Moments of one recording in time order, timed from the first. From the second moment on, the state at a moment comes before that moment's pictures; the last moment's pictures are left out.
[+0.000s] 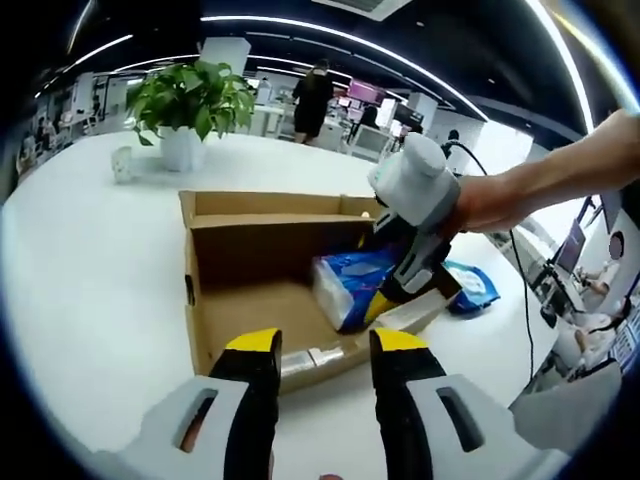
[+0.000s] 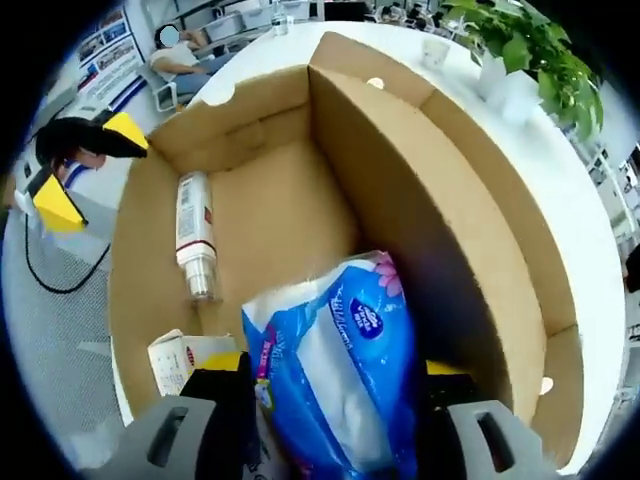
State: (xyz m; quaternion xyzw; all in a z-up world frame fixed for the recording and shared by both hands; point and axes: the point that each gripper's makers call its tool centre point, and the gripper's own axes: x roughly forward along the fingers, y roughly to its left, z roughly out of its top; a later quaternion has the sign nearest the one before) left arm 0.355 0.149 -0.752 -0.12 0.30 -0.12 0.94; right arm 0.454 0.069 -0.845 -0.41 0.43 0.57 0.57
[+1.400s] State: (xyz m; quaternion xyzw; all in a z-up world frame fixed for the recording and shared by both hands) left arm 0.352 0.151 -0.749 -0.13 0.30 -0.11 0.94; right arm 0.450 0.071 -0.806 -0.39 0.36 0.57 0.63
